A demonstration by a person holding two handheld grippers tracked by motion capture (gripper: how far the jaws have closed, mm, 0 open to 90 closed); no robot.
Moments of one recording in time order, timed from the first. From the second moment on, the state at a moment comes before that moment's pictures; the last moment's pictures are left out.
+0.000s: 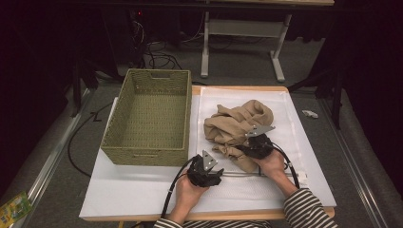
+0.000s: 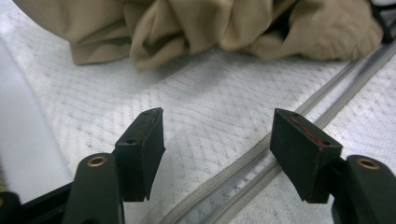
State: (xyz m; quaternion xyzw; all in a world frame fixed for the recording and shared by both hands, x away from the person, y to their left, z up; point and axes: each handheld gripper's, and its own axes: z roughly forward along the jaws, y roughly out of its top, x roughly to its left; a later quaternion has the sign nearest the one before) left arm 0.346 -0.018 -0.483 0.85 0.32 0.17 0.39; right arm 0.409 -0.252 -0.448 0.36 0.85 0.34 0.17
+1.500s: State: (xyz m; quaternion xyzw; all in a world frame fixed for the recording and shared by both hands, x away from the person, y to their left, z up) left arm 0.375 -0.033 -0.464 0.86 0.33 0.13 0.38; right arm 0.328 -0.338 -0.407 0.39 0.79 0.43 0.19
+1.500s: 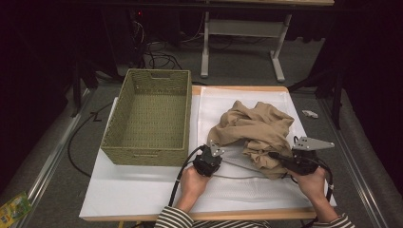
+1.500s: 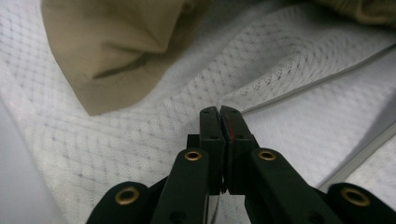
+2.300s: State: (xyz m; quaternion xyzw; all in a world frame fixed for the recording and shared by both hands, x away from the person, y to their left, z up) left arm 0.381 -0.042 -0.419 0.82 0.33 0.11 0.45; right arm 0.311 -0.293 -0.417 0.29 0.85 0.40 0.15
